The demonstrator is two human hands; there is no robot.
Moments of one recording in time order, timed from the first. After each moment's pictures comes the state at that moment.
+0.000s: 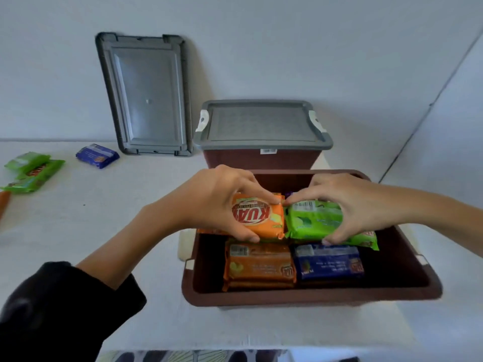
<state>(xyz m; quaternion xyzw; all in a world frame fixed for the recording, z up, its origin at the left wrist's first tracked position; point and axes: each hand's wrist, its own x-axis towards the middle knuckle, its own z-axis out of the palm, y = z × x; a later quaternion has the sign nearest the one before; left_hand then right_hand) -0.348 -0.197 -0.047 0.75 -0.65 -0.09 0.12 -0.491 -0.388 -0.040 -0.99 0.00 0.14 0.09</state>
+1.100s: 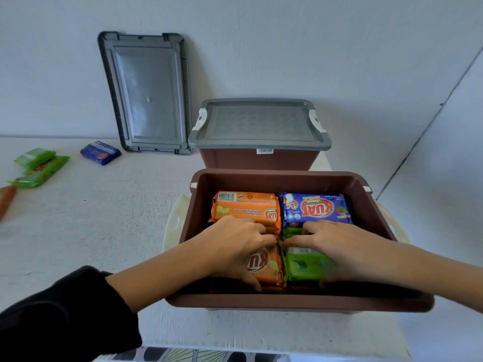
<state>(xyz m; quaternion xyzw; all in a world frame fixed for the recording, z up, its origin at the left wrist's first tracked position) -0.392 -0.223 -0.103 0.72 -0.69 -0.04 -0.10 -0.512 -0.380 -0.094 -0.98 -0.05 0.18 -0.02</state>
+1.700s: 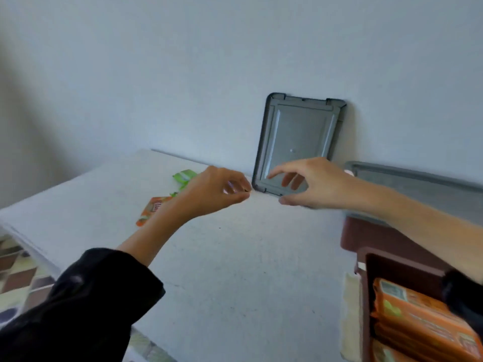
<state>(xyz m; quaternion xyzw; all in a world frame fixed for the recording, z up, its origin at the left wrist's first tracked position) -0.201 -0.017 -0.026 0.91 -0.32 0.03 0.27 -0.254 -0.228 0.007 -0.97 -0.17 -0.03 0.18</state>
